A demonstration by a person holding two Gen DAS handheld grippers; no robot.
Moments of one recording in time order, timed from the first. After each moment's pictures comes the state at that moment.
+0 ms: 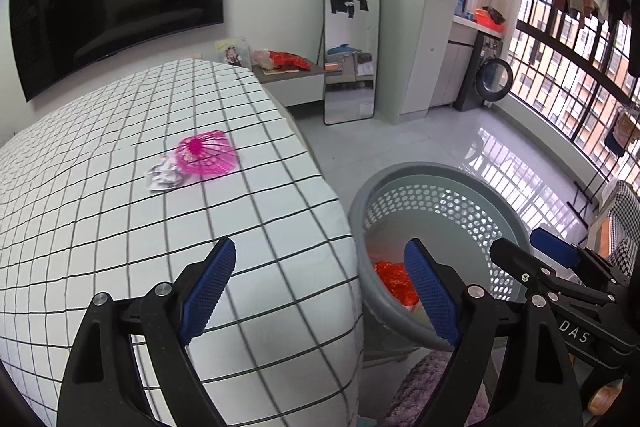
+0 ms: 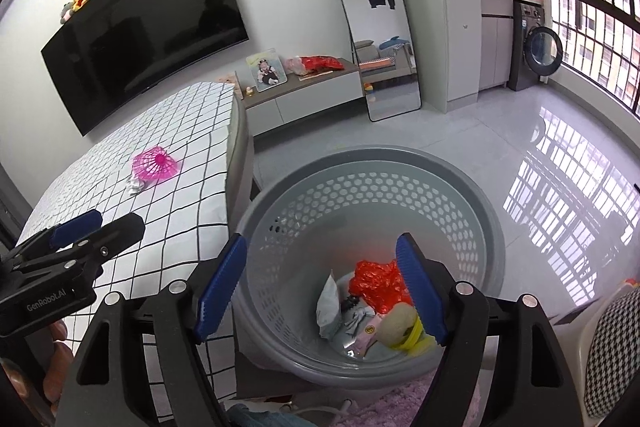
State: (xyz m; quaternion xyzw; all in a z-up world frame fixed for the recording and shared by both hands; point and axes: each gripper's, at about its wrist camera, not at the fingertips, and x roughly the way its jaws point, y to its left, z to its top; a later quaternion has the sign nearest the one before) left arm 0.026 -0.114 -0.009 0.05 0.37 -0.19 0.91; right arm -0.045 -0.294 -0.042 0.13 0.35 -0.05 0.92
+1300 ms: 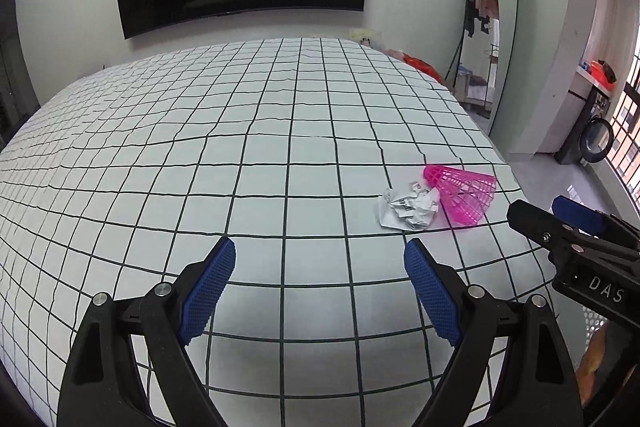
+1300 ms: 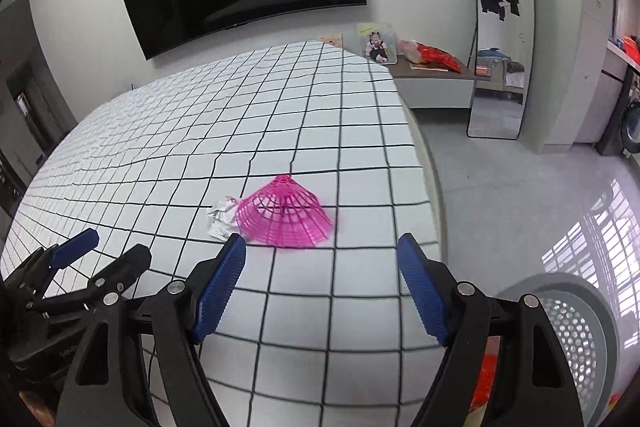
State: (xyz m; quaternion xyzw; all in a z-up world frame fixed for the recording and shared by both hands) left arm 0.130 0.042 -0.028 -0.01 0.39 0.00 0.92; right arm 0.154 -0.131 -0.035 0.03 0.40 0.10 0.91
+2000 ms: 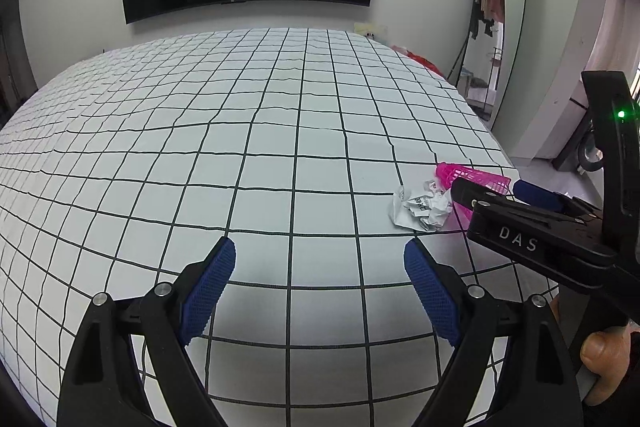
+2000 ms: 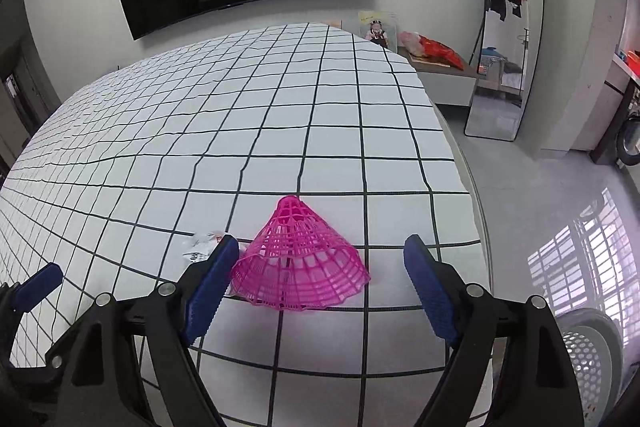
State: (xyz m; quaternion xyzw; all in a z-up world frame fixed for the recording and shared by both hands) left arm 0.133 0.054 -0.033 -0.04 0.40 0.00 0.91; right arm 0.209 -0.105 -0.064 0.01 0.42 0.08 0.90
